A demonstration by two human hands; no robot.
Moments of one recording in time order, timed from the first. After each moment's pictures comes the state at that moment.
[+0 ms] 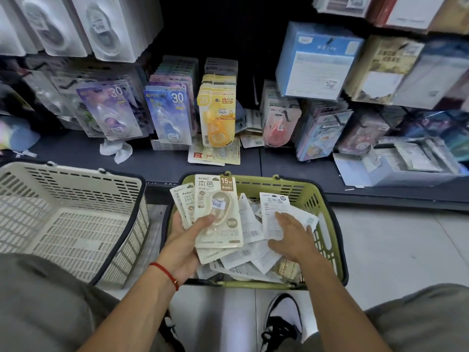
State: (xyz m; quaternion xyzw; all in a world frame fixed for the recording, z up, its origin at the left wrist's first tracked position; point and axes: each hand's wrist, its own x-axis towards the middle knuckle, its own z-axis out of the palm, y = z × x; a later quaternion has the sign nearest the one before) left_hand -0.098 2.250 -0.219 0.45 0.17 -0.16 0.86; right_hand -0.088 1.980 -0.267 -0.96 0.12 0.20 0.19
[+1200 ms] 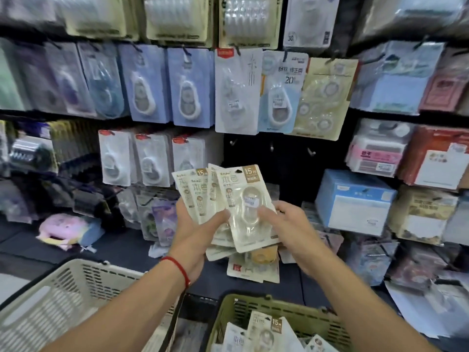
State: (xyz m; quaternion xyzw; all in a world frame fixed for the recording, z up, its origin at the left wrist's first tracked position) left_hand 0.040 2.314 -0.021 0.59 0.02 0.14 0.80; right_hand 0.047 2.116 0.007 -0.77 -0.06 -0.02 0.63
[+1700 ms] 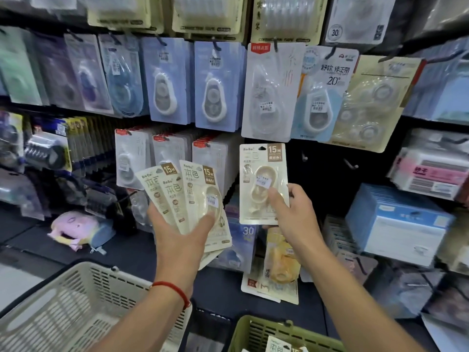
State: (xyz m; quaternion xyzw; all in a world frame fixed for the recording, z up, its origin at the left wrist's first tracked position) left_hand 0.057 2.362 -0.029 0.59 0.06 0.34 0.73; right_hand 0.119 2.170 0.014 -0.76 -0.07 -0.15 0.62
